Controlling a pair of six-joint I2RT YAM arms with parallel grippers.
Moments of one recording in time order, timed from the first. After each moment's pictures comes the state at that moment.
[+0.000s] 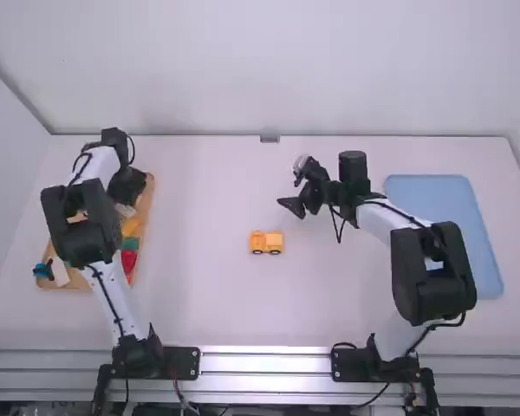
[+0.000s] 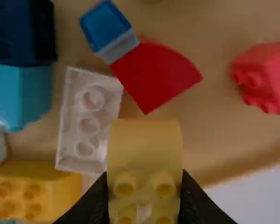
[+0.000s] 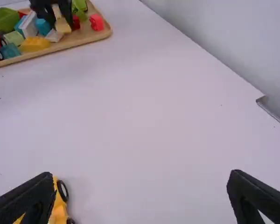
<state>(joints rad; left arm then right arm) 0.31 2.19 1.71 -0.92 -0.10 -0.93 0.20 1.79 0.97 0.14 -0.82 -0.53</state>
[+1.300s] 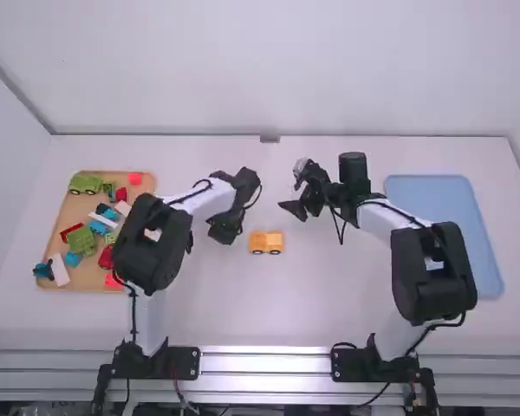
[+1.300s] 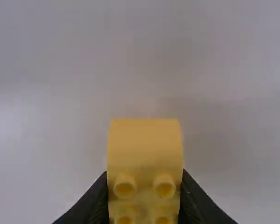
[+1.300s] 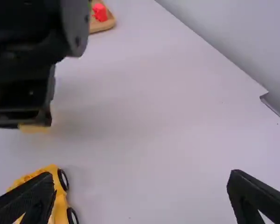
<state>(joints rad) -0.42 2.03 1.35 -0.94 -0.15 -1.71 0.19 1.79 0.97 0.09 -0.82 -0.59</state>
